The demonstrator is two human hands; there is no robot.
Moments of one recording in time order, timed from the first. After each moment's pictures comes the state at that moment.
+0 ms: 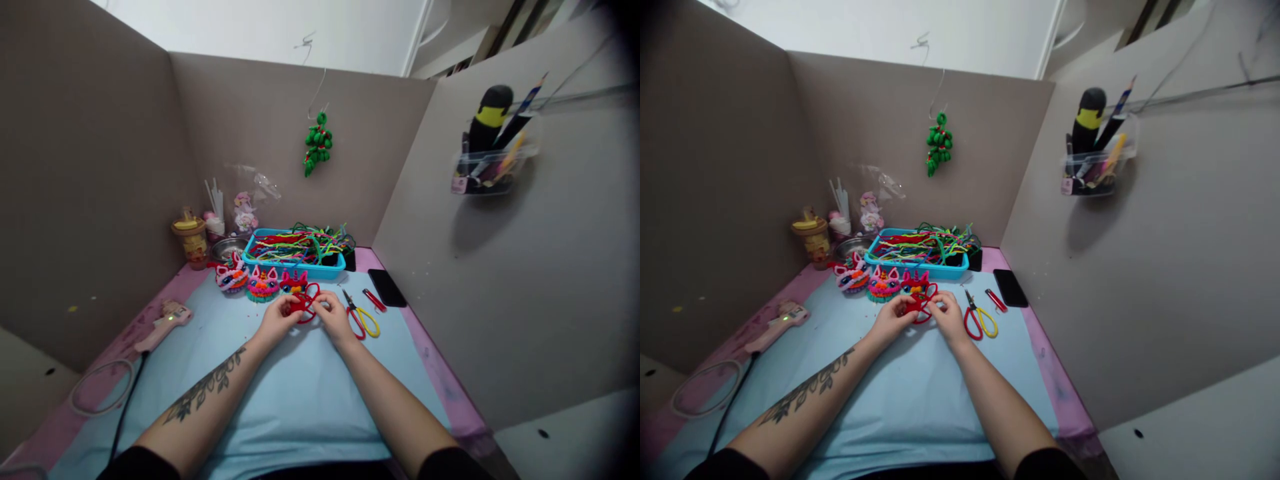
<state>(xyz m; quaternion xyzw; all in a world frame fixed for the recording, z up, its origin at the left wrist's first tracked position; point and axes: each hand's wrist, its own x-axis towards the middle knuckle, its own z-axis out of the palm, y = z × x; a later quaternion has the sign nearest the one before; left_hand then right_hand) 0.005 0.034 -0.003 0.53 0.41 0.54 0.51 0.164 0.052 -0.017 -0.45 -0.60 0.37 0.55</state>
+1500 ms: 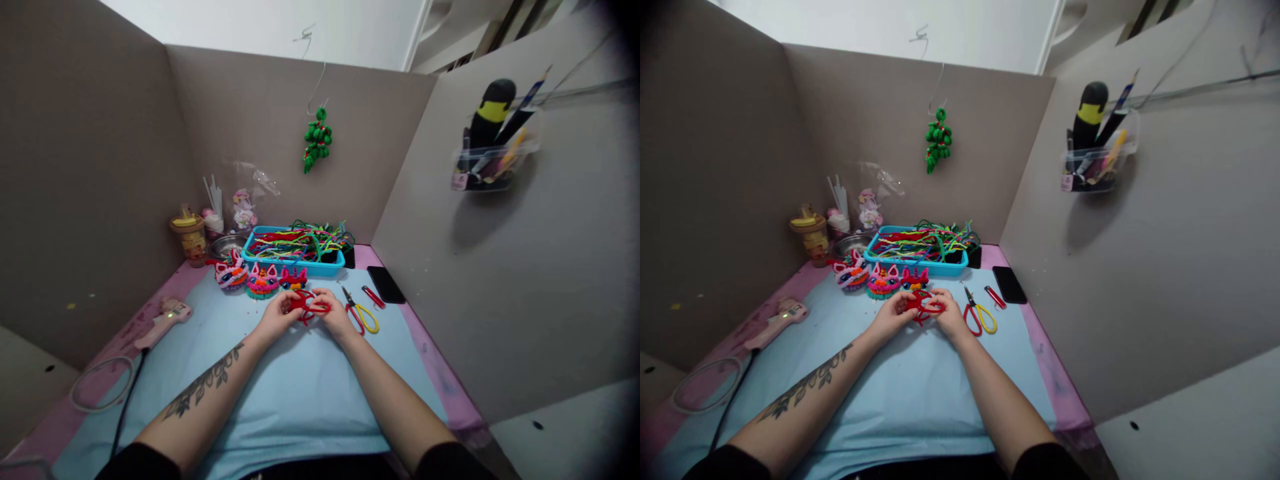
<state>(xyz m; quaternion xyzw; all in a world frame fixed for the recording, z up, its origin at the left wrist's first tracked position) 0.002 0.032 -0.001 0.55 0.40 0.53 0.51 0.171 0.051 -0.014 -0.41 -0.64 0.41 0.51</state>
